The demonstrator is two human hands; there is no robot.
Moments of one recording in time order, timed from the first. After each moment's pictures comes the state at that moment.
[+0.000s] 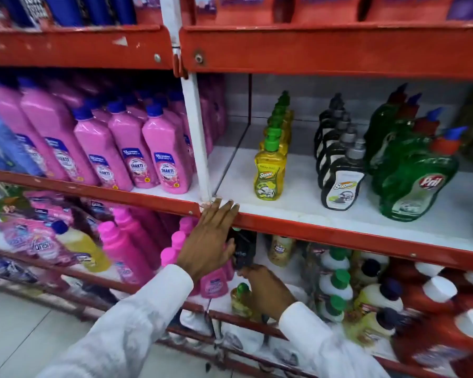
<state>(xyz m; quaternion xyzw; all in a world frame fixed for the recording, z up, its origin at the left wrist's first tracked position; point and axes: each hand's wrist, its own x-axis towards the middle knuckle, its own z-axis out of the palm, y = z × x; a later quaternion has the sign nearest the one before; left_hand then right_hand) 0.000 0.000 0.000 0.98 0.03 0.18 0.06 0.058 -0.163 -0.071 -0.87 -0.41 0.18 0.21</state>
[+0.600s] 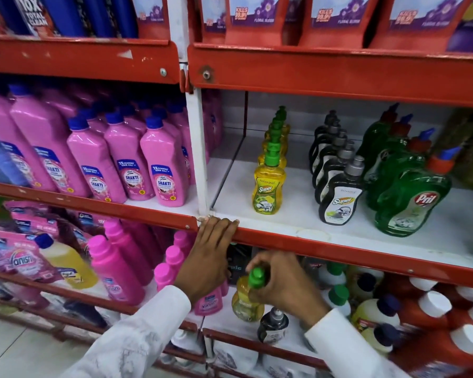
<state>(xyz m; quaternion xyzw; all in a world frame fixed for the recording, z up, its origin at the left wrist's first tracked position) 0.003 0.006 -0.022 0.97 0.03 0.23 0.05 0.057 -0.188 0.037 -0.87 -0.35 0.15 0.31</state>
